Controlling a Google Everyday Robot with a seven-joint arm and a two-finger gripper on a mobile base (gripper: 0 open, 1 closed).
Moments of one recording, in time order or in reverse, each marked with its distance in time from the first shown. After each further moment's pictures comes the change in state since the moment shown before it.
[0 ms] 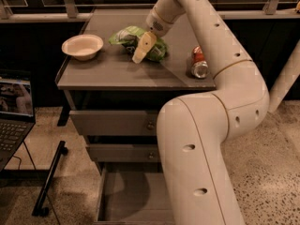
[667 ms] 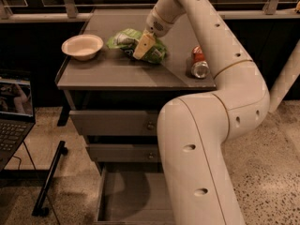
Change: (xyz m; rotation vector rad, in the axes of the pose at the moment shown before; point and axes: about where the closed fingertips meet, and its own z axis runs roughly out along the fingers) arm 0.000 -0.001 0.002 0.000 0.000 0.000
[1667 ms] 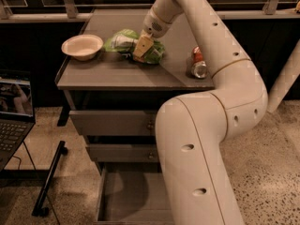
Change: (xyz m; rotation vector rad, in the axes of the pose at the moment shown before) arm -0.003 0.013 0.001 -0.042 0.011 -0.038
